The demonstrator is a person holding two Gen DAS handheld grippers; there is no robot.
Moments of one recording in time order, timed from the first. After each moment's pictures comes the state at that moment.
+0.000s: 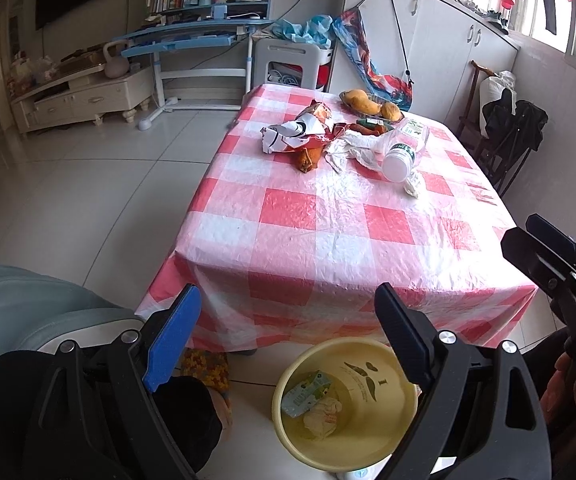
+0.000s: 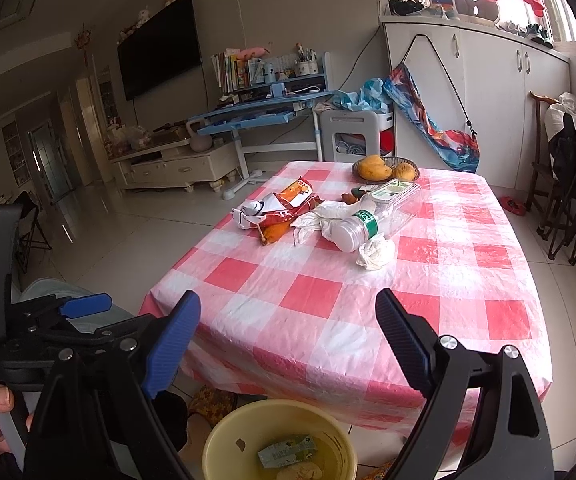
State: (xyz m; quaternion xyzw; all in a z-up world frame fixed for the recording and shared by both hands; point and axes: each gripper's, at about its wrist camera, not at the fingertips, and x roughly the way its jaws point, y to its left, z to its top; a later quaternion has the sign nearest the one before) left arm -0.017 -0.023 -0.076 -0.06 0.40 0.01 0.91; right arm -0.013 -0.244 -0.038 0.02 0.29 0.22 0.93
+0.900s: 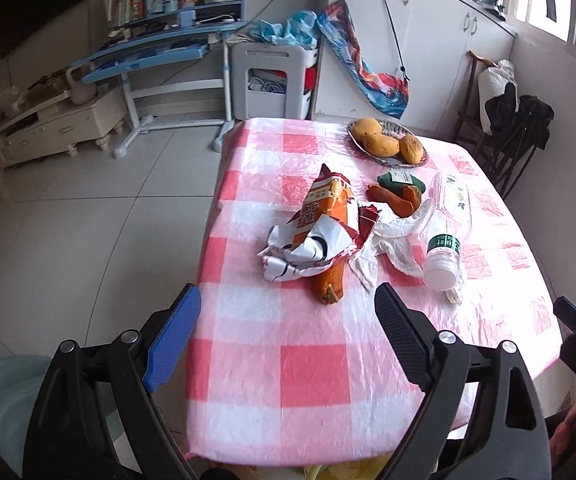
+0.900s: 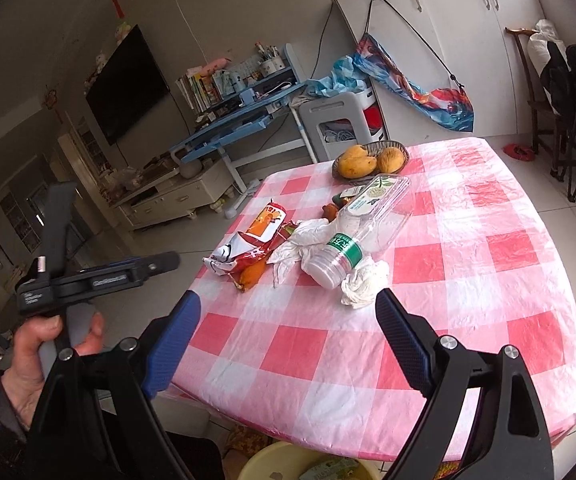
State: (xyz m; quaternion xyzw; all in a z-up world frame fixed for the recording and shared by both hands) left arm 0.173 -0.003 -0.052 -0.02 0.42 -0.03 0.91; right arm 0.066 -0.279 -0.040 0.15 0.32 0.22 0.91
